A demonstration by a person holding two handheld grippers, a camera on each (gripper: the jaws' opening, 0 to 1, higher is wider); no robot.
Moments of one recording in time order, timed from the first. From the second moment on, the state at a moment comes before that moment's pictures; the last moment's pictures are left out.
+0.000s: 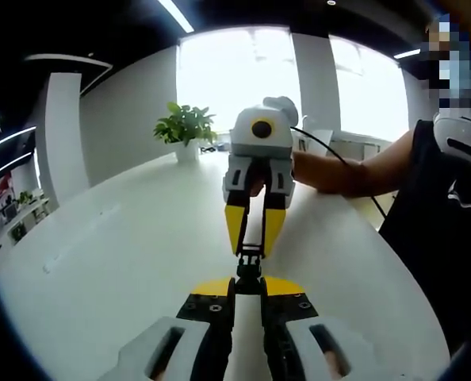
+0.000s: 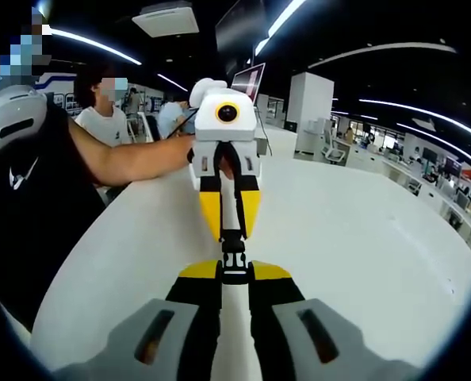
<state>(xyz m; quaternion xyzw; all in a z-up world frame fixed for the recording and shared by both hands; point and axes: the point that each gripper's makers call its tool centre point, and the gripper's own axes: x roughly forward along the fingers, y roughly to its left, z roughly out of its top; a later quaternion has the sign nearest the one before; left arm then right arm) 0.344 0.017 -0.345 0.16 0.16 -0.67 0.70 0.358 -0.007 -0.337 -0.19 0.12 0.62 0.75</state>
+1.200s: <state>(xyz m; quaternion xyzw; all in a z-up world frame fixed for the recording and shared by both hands) 0.355 0.024 -0.337 0.14 0.15 -0.68 0.70 0.351 -0.004 -0.333 -0.19 0.10 0.62 0.75</state>
